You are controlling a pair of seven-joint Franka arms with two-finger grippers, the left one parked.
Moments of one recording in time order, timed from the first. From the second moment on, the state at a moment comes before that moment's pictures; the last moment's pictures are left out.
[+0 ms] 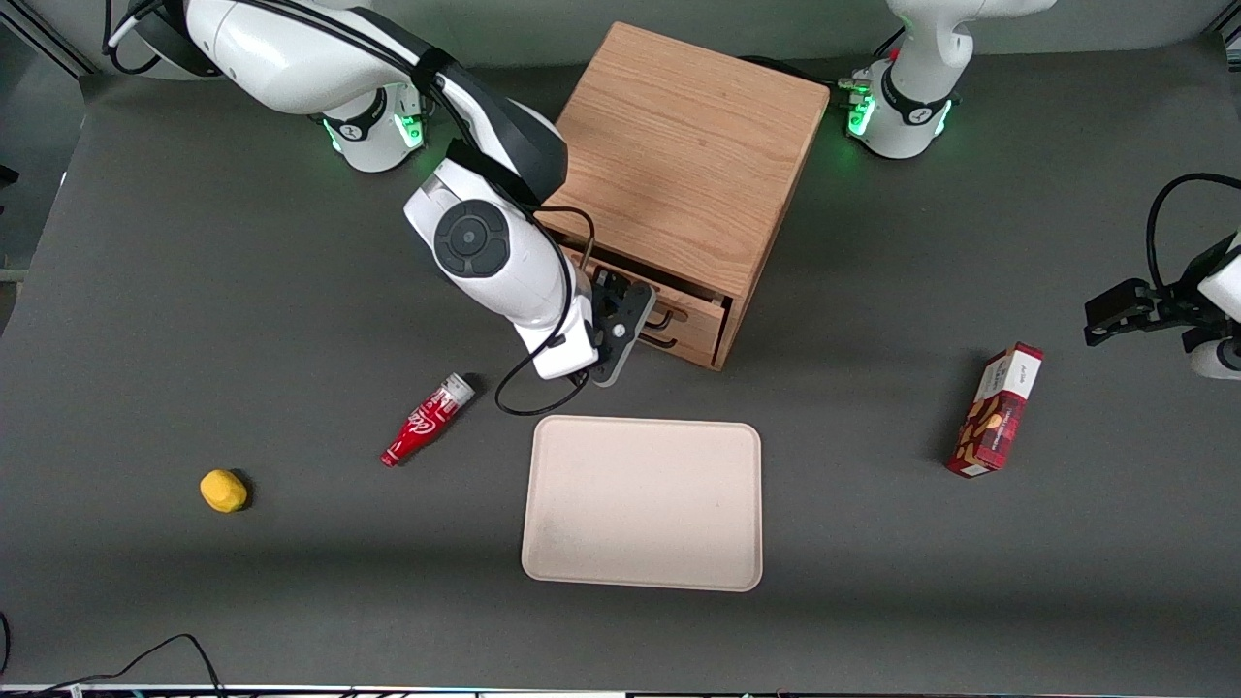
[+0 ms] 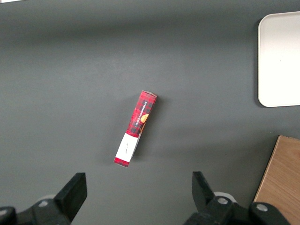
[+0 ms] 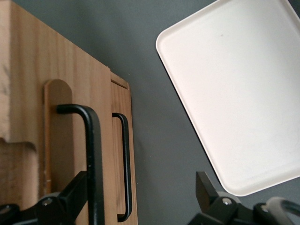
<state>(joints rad) 0.21 0.62 0.59 -1.39 -0.08 2.03 -0.31</state>
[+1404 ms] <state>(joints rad) 0.18 0.77 0.50 -1.16 -0.16 2.08 -0.53</state>
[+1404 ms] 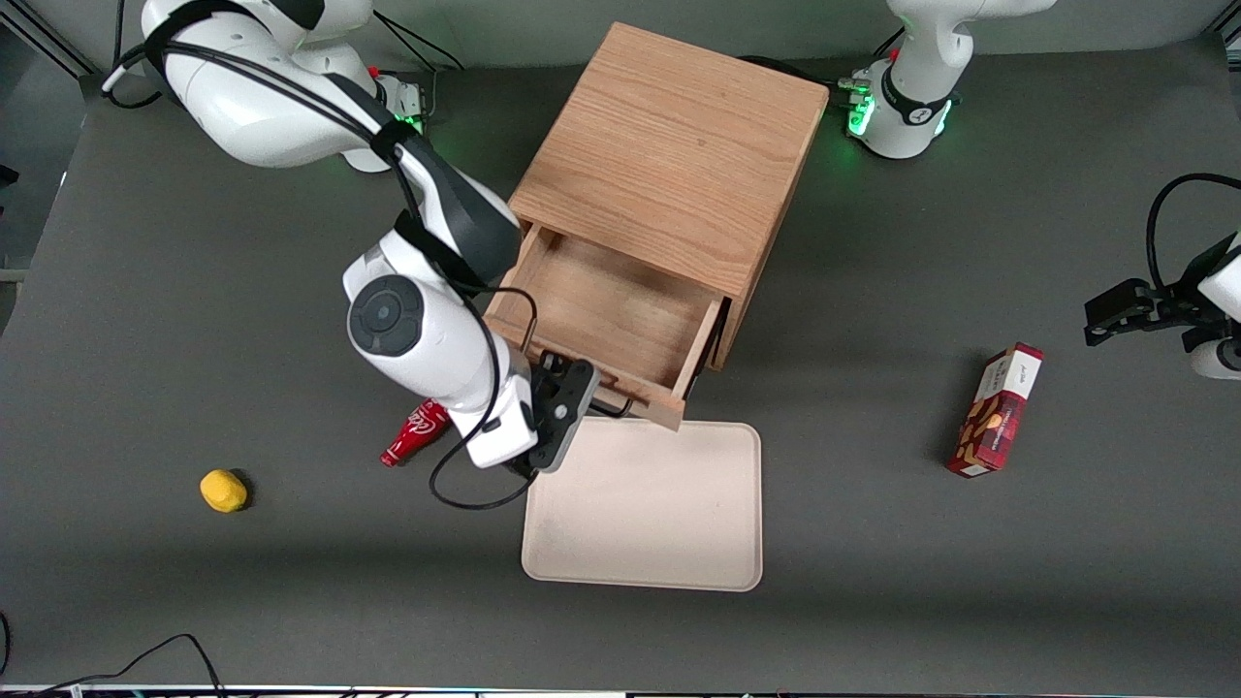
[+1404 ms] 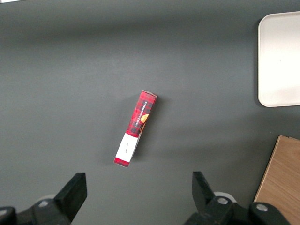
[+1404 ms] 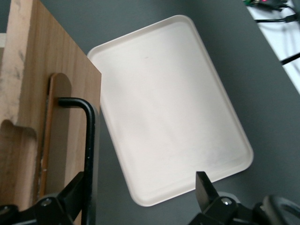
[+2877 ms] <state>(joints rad) 0.17 0.77 0.43 -1.07 0.02 2.05 -0.39</state>
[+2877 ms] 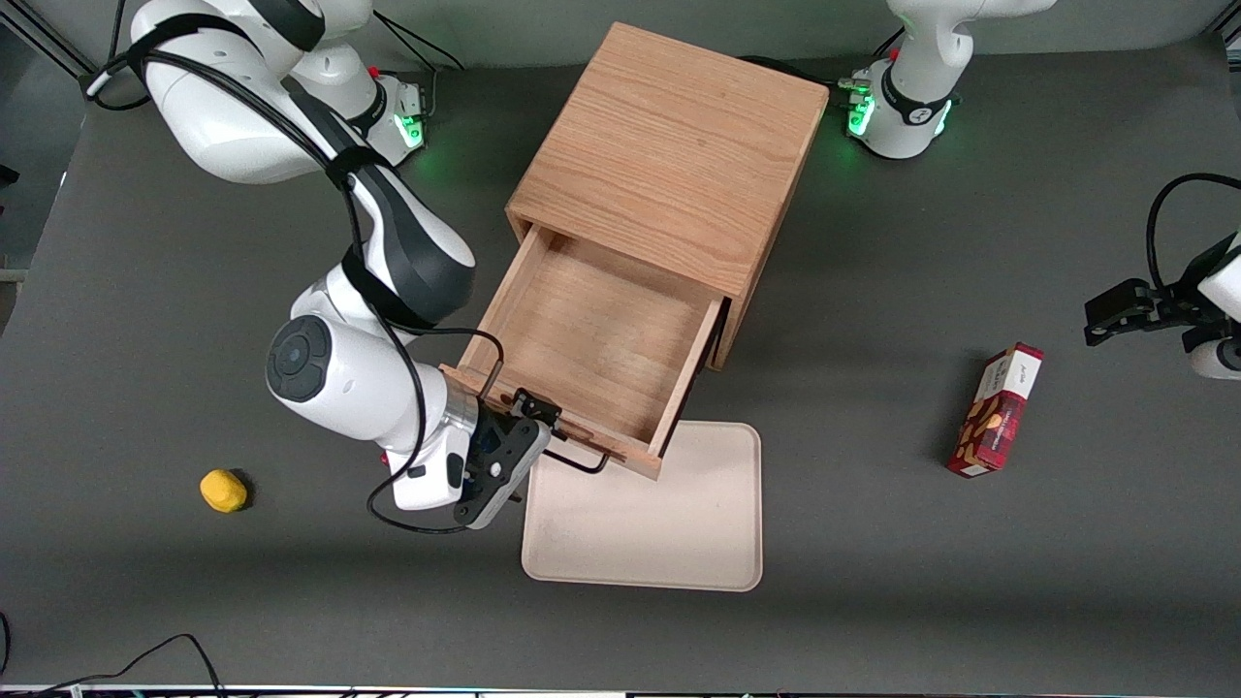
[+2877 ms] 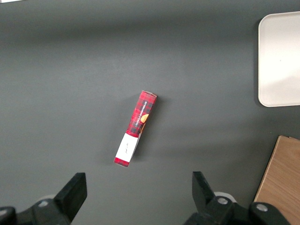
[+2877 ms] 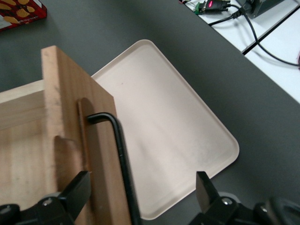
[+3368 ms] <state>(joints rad) 0.10 0.53 0.29 -1.08 0.06 1.71 -0.20</state>
